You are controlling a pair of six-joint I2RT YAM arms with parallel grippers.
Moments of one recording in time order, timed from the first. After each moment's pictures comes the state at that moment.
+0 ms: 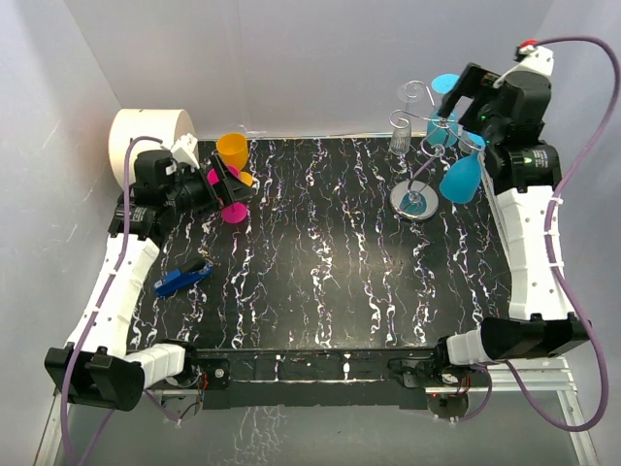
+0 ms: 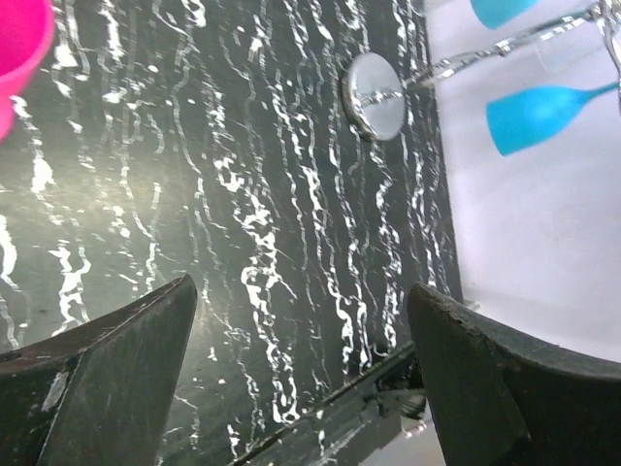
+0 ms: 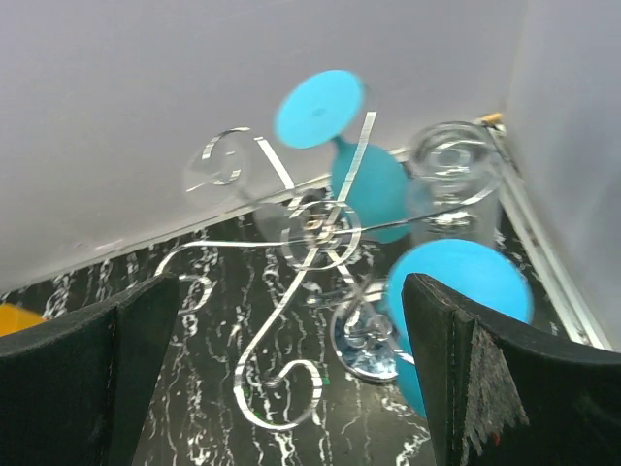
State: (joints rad) left arm -0.13 1.16 1.23 -0.61 0.49 -0.56; right arm 0.05 1.40 1.82 -0.61 0.13 0.32
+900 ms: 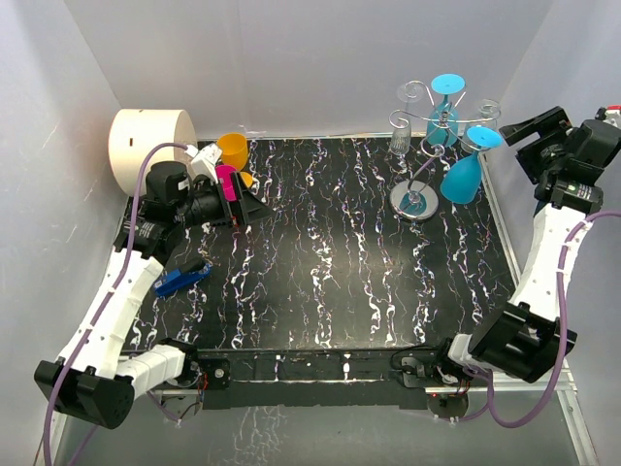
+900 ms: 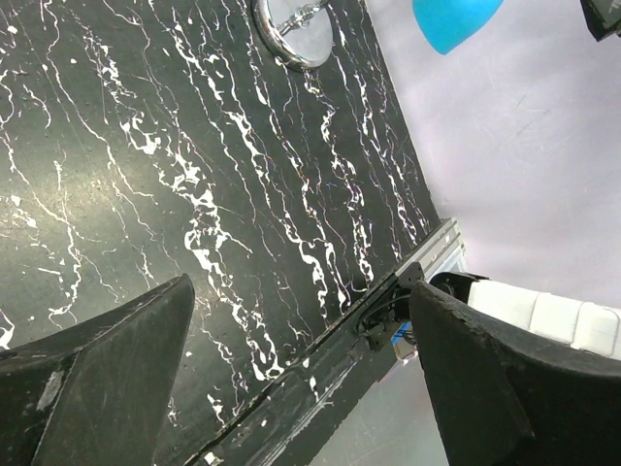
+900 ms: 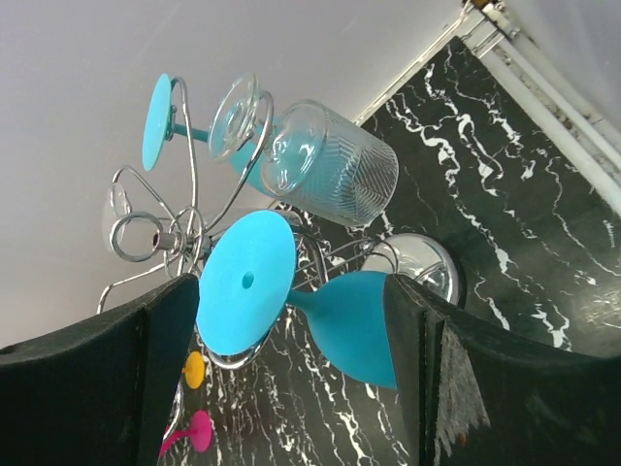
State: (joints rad) left arm -0.28 1.08 1.16 -0.56 0.60 -0.54; right arm -0.52 1.31 1.47 -0.47 -0.36 0.66
